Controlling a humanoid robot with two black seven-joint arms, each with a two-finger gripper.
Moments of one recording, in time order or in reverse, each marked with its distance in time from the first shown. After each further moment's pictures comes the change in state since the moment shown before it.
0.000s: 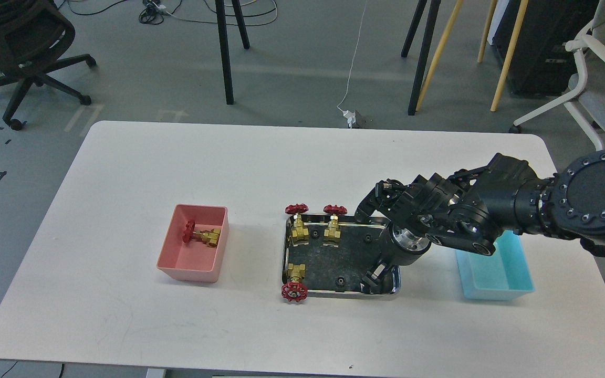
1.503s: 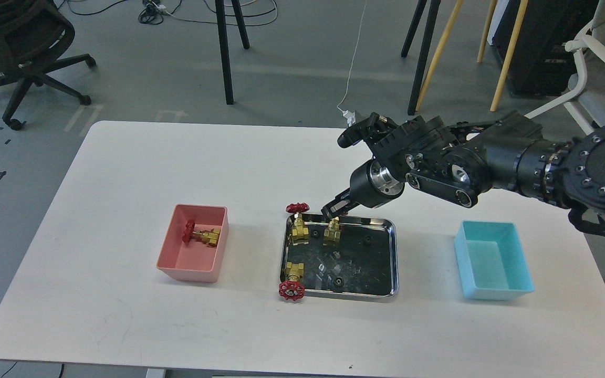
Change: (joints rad) left arm 0.004 -0.008 0.015 0.013 0.003 -0.001 0.007; right arm 0.101 -0.010 0.257 -0.109 0.227 0.036 0.010
